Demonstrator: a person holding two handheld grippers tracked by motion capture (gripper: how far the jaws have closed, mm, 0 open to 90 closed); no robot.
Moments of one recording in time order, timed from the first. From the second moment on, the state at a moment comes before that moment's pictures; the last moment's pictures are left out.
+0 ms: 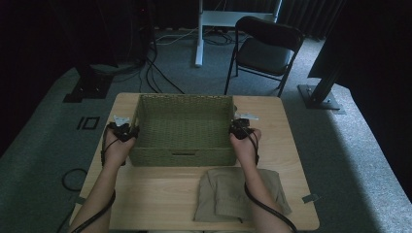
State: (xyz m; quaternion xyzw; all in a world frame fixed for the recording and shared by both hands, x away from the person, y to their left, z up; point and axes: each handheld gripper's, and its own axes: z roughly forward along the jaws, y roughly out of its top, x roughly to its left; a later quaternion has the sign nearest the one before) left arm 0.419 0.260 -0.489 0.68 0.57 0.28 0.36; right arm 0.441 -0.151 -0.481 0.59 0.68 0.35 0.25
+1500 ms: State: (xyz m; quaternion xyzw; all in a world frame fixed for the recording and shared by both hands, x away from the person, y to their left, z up) left arm 0.440 0.141 -0.488 0.71 0.54 0.27 0.36; right arm 0.445 -0.270 -0.479 0.61 0.67 0.33 0.25
